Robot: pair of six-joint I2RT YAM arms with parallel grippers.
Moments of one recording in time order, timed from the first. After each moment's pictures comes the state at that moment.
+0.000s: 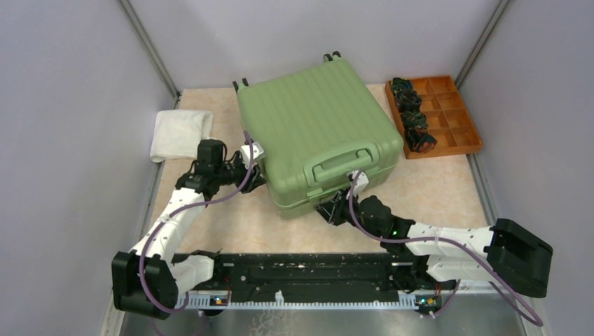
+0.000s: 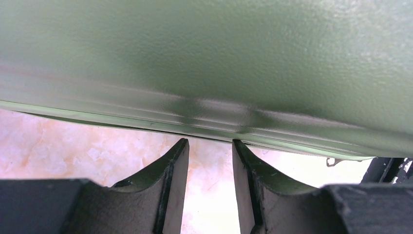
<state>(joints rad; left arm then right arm) -0.19 1.09 0.77 -0.38 0.68 0.51 1.06 1.09 0.32 0.54 0.22 0.72</state>
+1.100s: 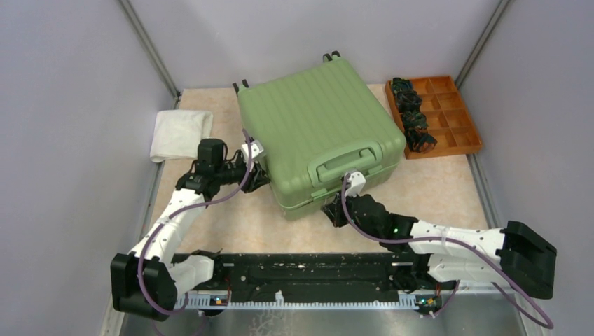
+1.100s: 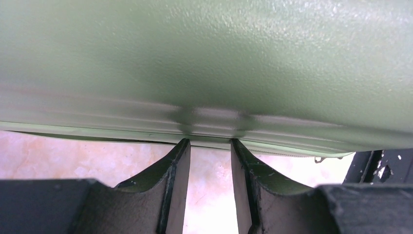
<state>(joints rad) -0.20 1.08 0.77 -0.37 0.74 0.47 1.09 1.03 0.40 0.24 0.29 0.58</state>
